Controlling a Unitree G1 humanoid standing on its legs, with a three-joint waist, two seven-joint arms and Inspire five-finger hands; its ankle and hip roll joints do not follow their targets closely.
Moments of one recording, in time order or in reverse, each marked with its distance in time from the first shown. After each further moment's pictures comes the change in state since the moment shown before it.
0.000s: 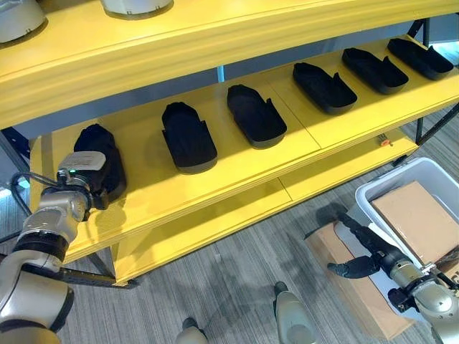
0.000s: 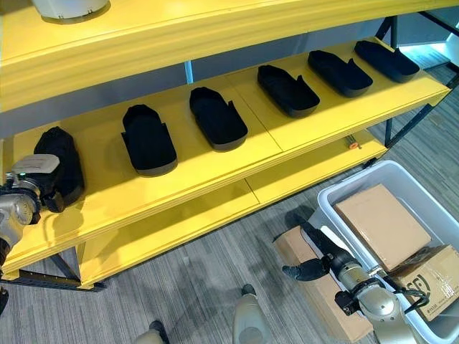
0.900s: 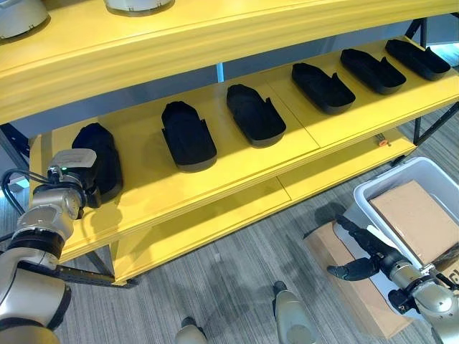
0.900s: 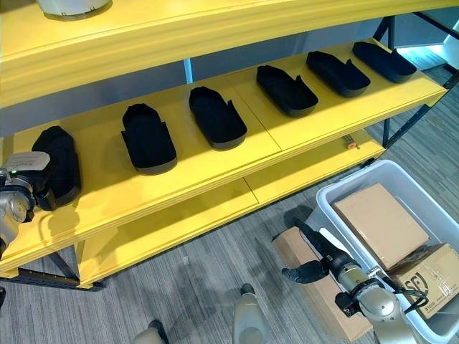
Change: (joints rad) left arm -0.024 0.009 -0.048 -0.004 0.021 -0.003 -0.002; right arm 0.003 0.000 0.000 0.000 0.000 0.012 0.023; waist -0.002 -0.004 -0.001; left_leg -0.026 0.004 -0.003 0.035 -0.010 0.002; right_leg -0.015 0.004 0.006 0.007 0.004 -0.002
